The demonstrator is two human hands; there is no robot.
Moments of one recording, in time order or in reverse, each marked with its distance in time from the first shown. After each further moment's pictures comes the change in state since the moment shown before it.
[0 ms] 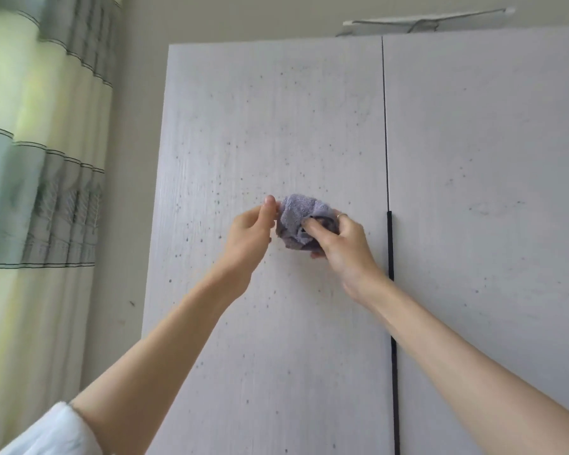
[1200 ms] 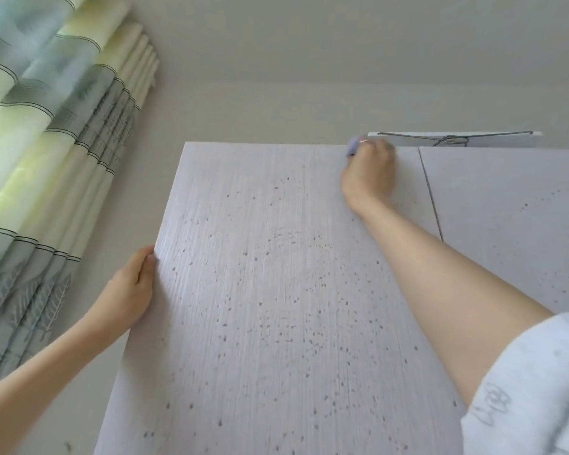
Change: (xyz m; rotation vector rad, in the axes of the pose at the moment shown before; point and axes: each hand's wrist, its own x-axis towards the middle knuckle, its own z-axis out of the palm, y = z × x) left_hand 0.176 -0.046 -0.176 0.485 0.370 0.219; right_hand 0.281 -0.112 0.025 -0.958 0.705 -0.585
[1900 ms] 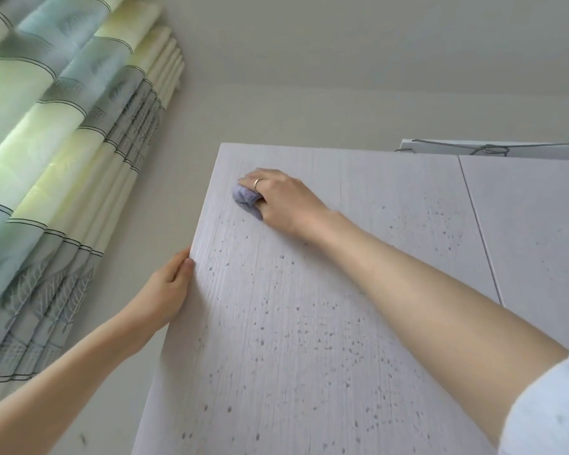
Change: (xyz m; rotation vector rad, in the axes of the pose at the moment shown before) left_hand -0.003 -0.002 -0.003 -0.270 -0.120 -0.083; right_hand -0.065 -0.105 0.036 0.144 -0.555 -0.760
